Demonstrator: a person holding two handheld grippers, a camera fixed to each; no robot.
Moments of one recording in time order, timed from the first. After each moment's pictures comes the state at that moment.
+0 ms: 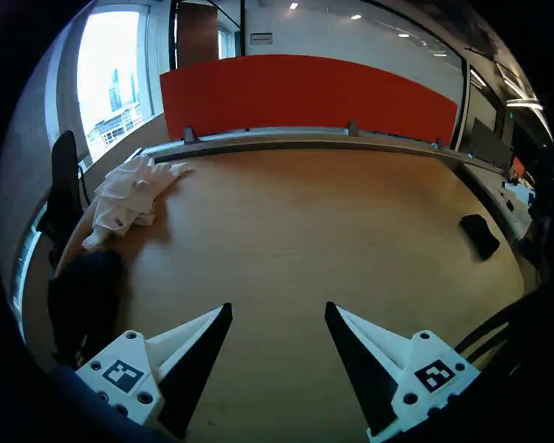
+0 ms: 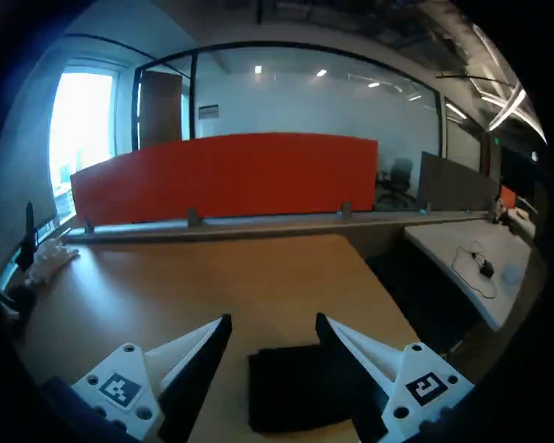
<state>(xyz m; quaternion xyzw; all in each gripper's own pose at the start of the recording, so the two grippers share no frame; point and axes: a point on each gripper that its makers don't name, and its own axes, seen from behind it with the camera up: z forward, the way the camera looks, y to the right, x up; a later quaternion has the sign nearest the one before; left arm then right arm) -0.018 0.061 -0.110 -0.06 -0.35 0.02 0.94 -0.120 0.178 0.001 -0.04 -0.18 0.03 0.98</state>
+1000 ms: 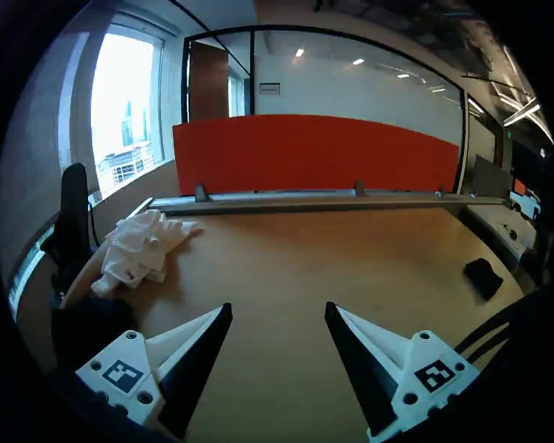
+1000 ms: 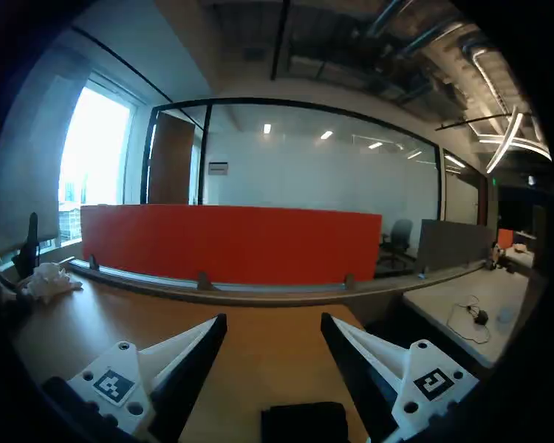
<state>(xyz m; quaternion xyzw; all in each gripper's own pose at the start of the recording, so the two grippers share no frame) 0.053 0.053 -0.057 -0.05 -0.21 0.01 0.98 -0.032 0.146 0.015 -0.04 -0.05 -0.01 1.00</state>
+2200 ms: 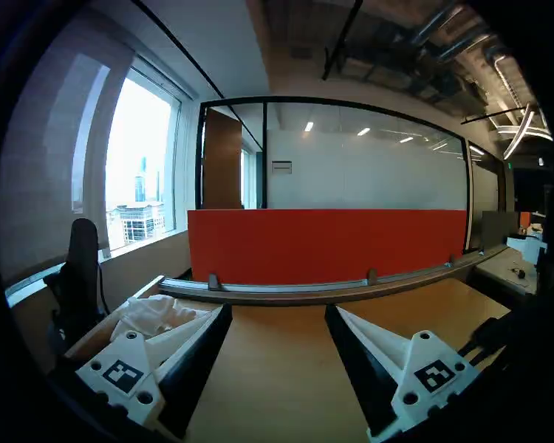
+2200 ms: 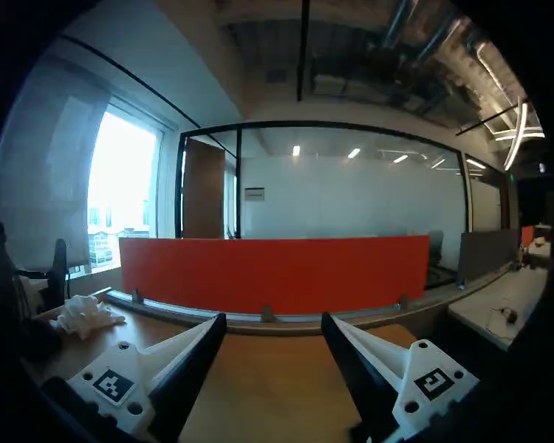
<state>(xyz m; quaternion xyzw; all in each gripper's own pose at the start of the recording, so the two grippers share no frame) 0.179 0.030 0.006 -0.02 -0.03 -0.01 1.00 0.028 -0.011 0.030 0.03 0.01 0.02 1.00</state>
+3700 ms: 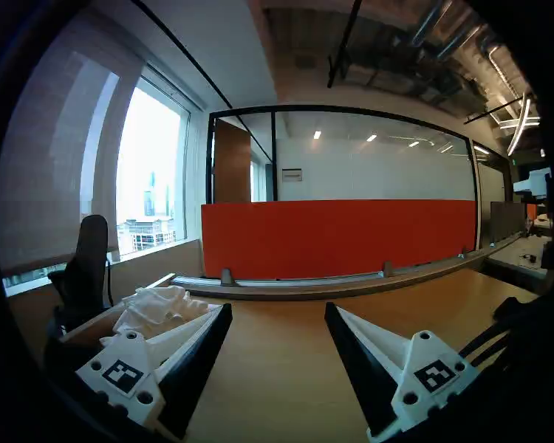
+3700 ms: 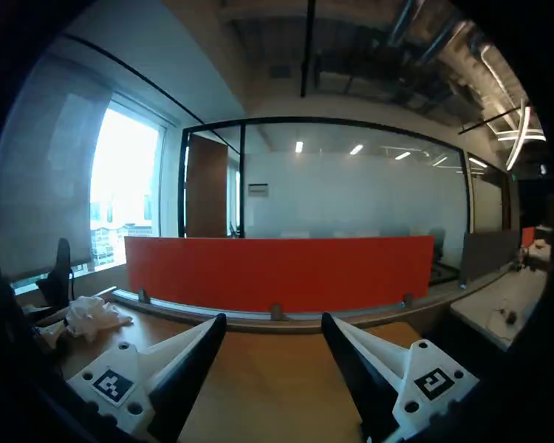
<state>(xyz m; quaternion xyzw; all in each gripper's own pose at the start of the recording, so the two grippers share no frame) 0.095 0.006 0.005 0.00 0.00 0.00 1.00 0.040 -0.044 0.023 0.03 -0.01 0.02 1.00</state>
